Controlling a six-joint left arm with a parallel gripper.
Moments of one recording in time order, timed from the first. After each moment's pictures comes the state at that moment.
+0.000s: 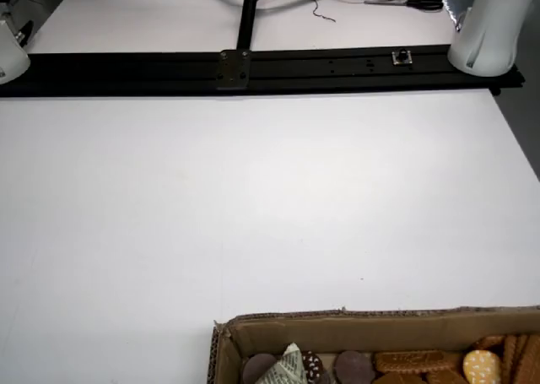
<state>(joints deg) -70.3 21.4 74.7 4.6 53.4 -18.0</state>
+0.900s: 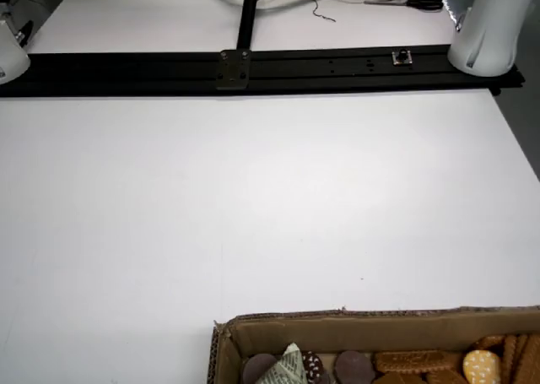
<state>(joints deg) -63.2 20.4 74.5 4.9 56.2 -15.0</state>
